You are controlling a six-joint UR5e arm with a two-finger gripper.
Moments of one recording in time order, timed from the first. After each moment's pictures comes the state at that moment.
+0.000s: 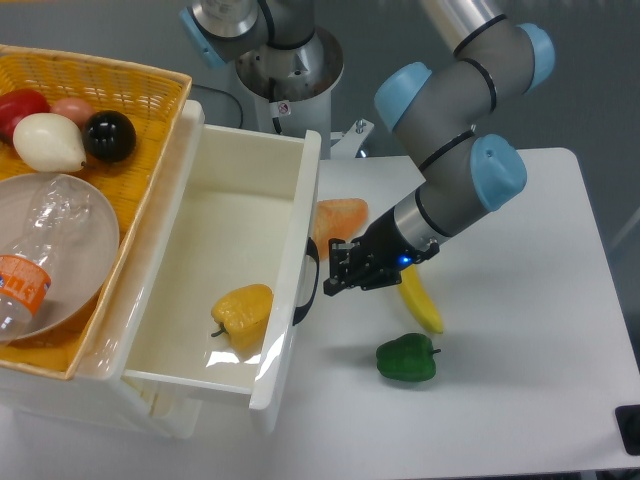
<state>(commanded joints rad) 2.65 -1.95 -1.53 -1.53 0.94 0.70</state>
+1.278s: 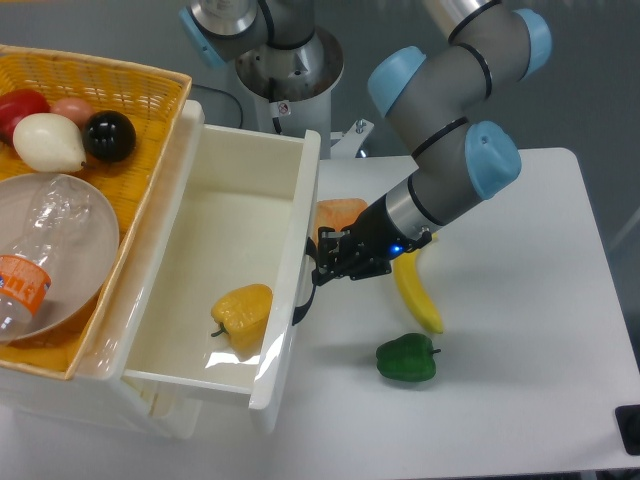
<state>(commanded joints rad) 2.65 -1.92 -1.53 -1.58 0.91 0.70</state>
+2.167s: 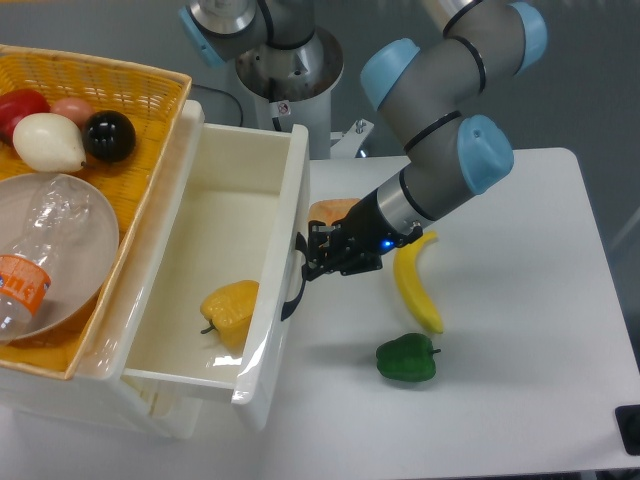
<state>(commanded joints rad) 2.62 -1.90 -1.54 -1.60 0.90 0.70</state>
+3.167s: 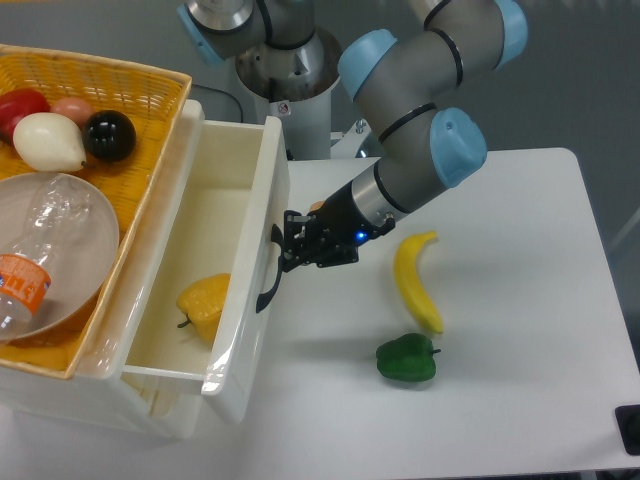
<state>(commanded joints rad) 2.58 -1.86 -1.58 -1.60 0.89 0.68</state>
